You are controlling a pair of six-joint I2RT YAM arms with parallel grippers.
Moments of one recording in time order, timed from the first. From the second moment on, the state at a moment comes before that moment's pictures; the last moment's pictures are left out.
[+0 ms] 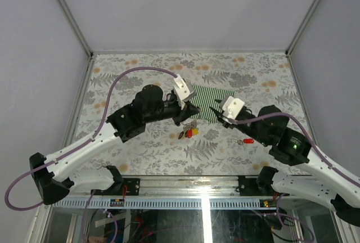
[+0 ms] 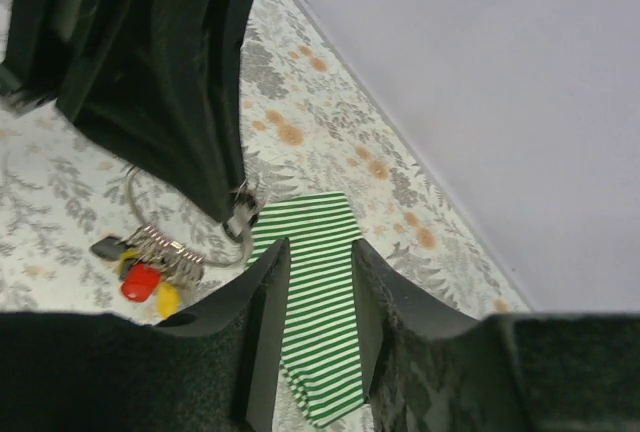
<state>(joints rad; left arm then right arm) -0.90 1.15 1.12 -0.23 0.27 0.04 0.98 0.79 0.99 -0.30 0.11 -0.46</state>
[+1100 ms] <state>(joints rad) -0.90 0.80 1.07 -0.16 0.52 -0.30 0.98 0.72 0.81 0.04 -0.48 0.11</state>
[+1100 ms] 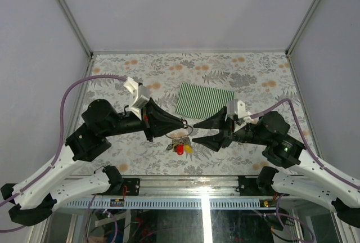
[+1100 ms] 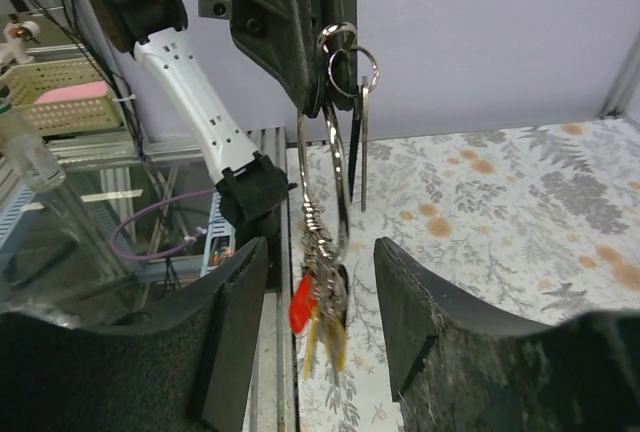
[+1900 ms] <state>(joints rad) -0.90 0.80 1.07 -0.15 0.51 -0.33 0.97 0.81 0.81 0.18 -0.56 0.21</state>
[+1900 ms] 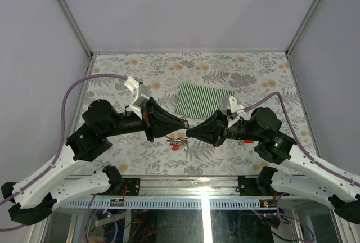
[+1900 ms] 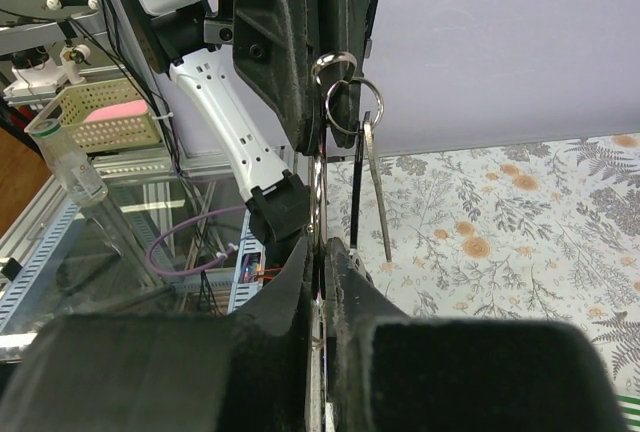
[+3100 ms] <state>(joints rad) -0.90 0.64 1.01 -0.20 0.13 -0.33 0.97 1.13 1.37 -0.71 -0.24 0.17</state>
